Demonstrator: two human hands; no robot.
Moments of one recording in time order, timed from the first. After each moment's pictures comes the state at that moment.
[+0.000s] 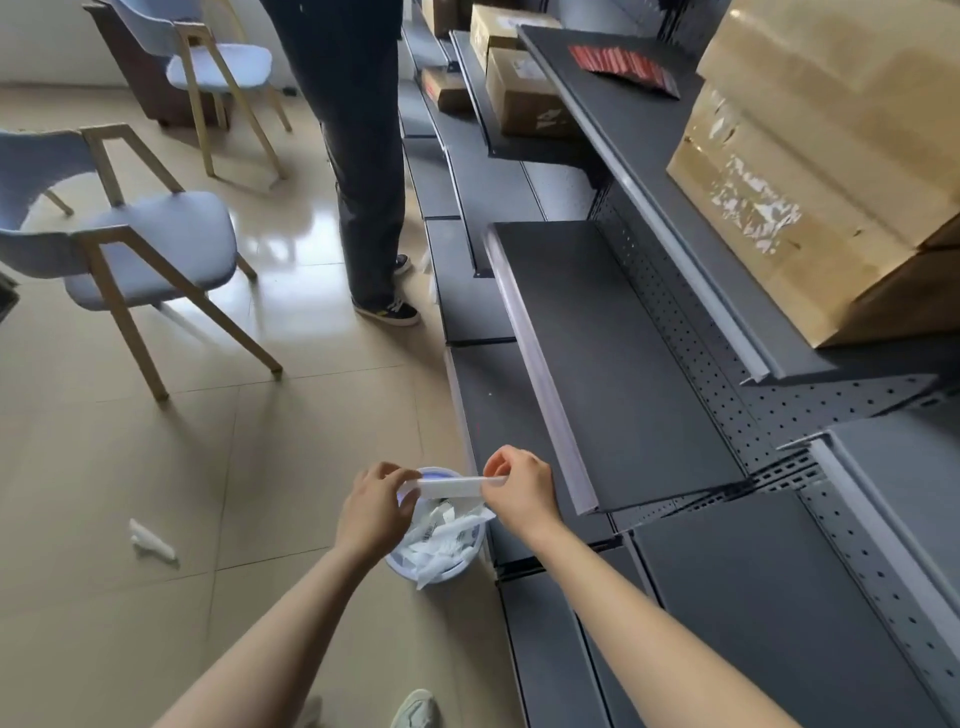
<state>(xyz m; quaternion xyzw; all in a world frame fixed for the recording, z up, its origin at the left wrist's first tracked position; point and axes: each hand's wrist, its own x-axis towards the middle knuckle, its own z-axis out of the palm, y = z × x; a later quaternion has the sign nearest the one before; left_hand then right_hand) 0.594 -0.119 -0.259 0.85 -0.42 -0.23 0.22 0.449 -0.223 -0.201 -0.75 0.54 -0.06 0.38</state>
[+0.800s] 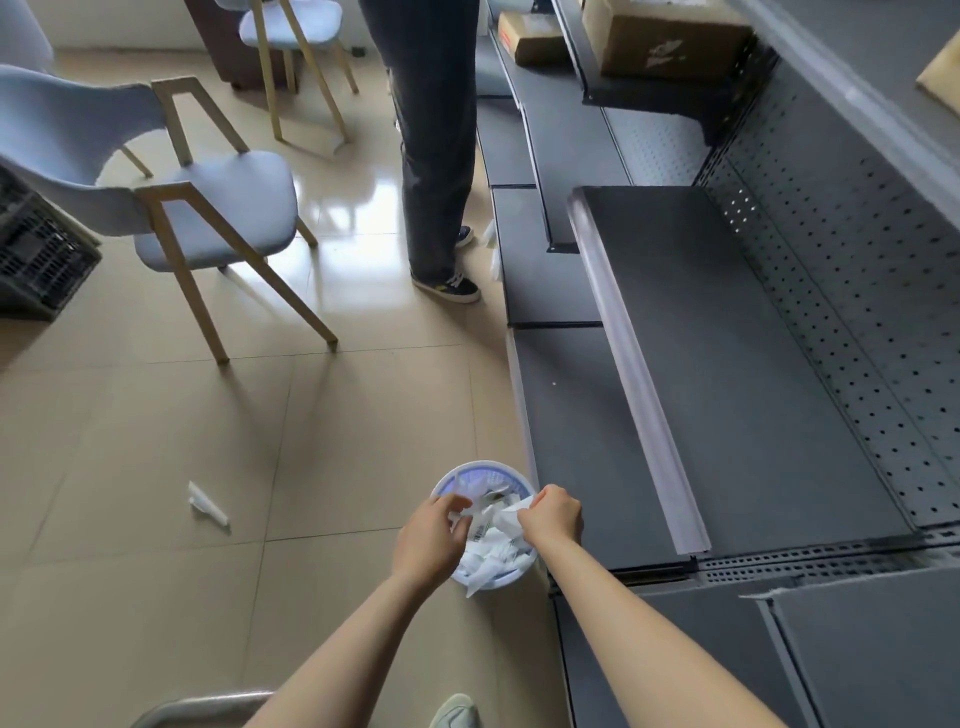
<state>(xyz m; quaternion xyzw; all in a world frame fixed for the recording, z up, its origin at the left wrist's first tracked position) 0.612 -0.125 -0.351 0.86 -0.31 -0.32 0.25 0.514 -0.240 -0.349 -0.65 0.65 0.06 0.38</state>
